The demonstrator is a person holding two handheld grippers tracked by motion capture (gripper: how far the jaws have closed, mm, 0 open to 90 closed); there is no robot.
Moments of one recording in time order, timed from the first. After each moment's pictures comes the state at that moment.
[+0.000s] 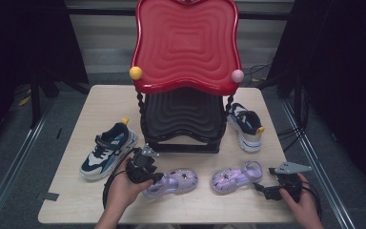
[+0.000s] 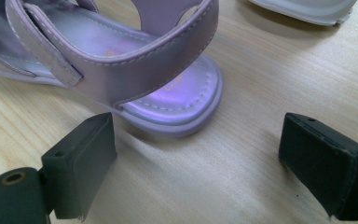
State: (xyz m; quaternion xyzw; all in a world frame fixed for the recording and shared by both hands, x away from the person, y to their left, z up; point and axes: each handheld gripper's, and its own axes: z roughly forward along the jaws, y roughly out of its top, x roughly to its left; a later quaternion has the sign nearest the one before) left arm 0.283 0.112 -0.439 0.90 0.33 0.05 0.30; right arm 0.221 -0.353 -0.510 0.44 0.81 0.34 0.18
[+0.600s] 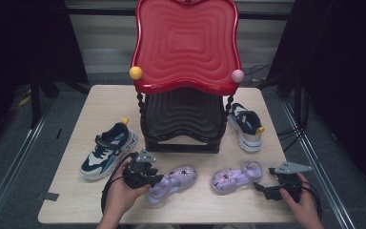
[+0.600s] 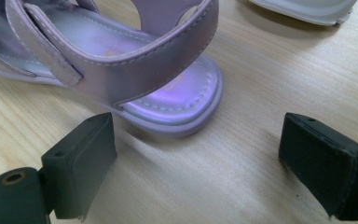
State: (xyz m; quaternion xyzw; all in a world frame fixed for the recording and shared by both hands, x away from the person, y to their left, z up) left arm 0.272 0.120 -0.449 0.88 0.33 0.05 0.34; right arm 0.221 -0.353 -0.510 0.44 0.81 0.35 0.18
